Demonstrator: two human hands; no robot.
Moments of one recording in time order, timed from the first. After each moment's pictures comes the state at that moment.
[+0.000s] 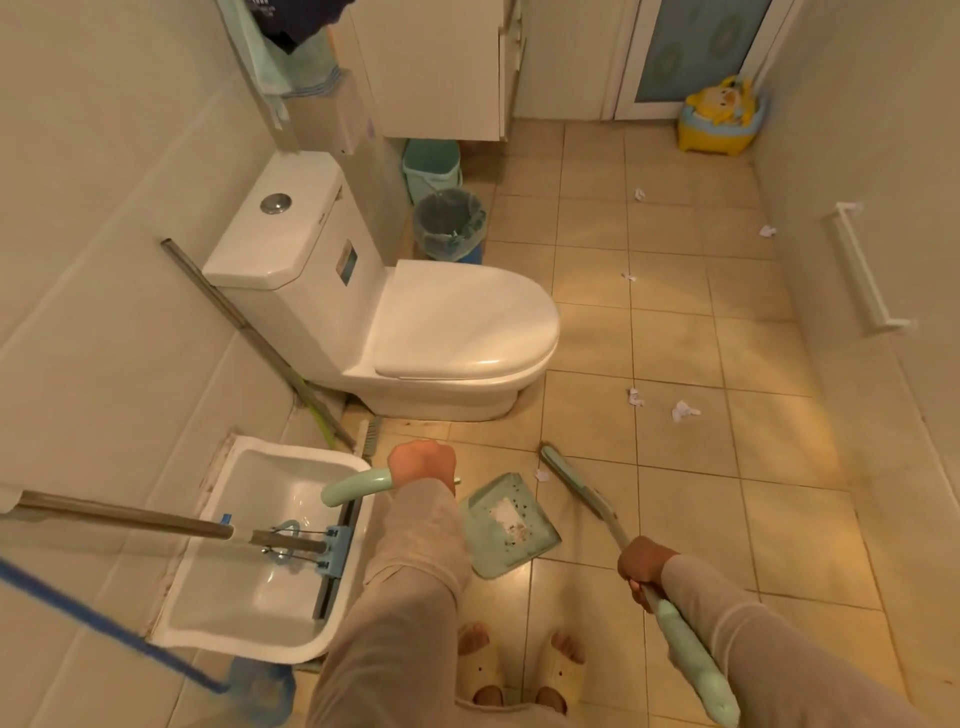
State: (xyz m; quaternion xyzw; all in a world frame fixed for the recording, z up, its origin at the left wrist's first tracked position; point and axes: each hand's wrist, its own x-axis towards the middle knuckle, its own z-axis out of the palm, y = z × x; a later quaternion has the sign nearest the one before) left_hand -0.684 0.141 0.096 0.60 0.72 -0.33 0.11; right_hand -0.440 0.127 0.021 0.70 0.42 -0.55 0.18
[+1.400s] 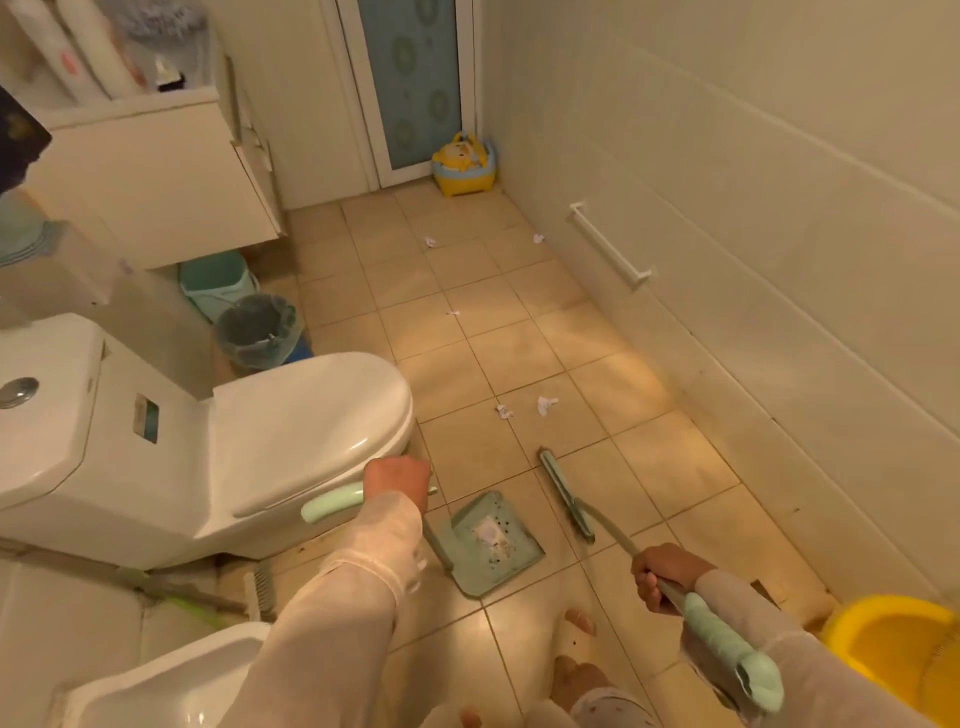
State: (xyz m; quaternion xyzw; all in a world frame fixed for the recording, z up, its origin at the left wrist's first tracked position) left_hand -0.604 0.200 0.106 0.80 0.52 -0.30 -0.02; right_hand -0.343 0.045 0.050 0.75 0.05 -0.63 -0.18
